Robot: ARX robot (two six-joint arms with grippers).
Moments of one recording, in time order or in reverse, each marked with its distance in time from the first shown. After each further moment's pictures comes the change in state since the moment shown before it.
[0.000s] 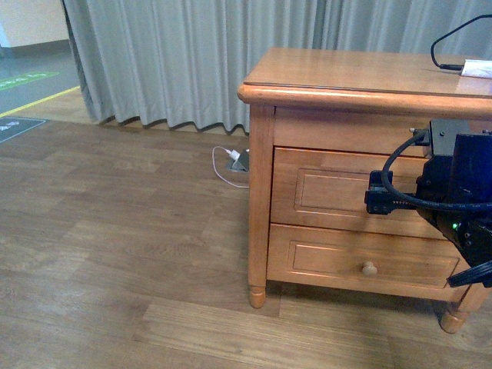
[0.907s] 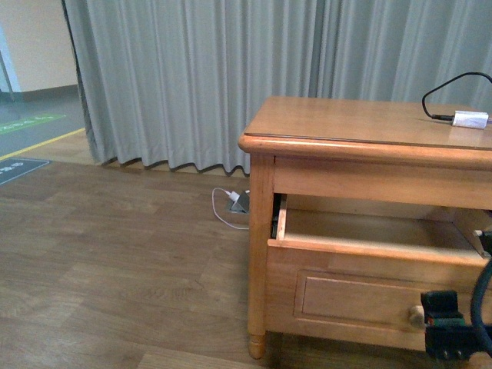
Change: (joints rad) left arm 0.000 0.000 0.000 0.000 0.000 0.000; right arm -0.014 -0.338 -0.599 0.150 -0.114 -0.049
